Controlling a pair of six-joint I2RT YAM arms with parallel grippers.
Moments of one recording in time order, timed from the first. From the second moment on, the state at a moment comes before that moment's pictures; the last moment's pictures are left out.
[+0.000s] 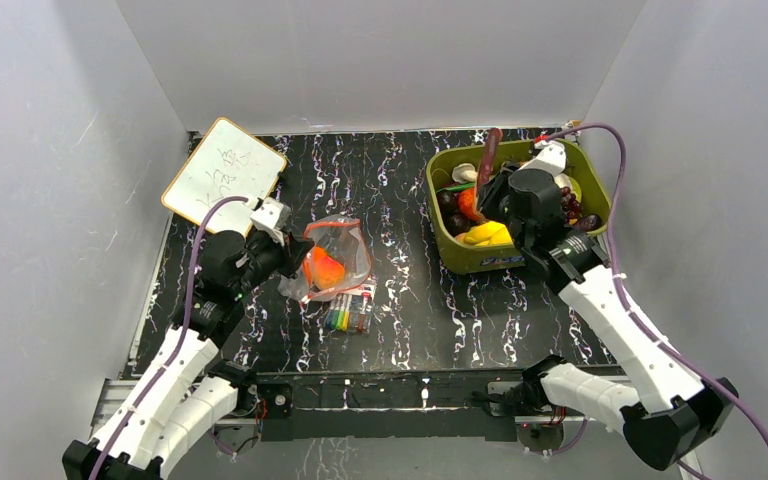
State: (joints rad) left arm -0.38 0.71 0.62 -0.18 0.28 -0.08; right arm 0.48 1.03 1.10 -0.44 0.41 0.59
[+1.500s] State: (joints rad) left arm -0.38 1.01 0.70 0.08 0.19 -0.04; right arm 0.48 0.85 1.12 -0.45 -0.65 0.75
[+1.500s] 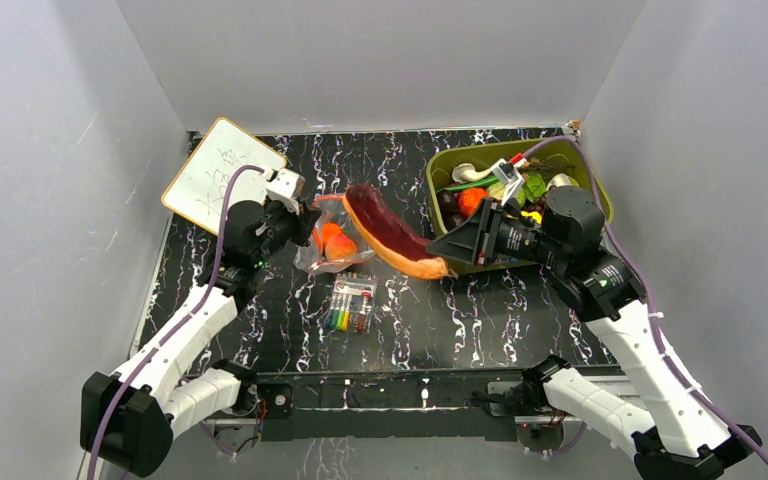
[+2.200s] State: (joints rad) left arm -0.38 0.94 0.70 0.07 0.39 -0.08; right arm 0.48 0.92 0.94 -0.32 -0.62 0.93
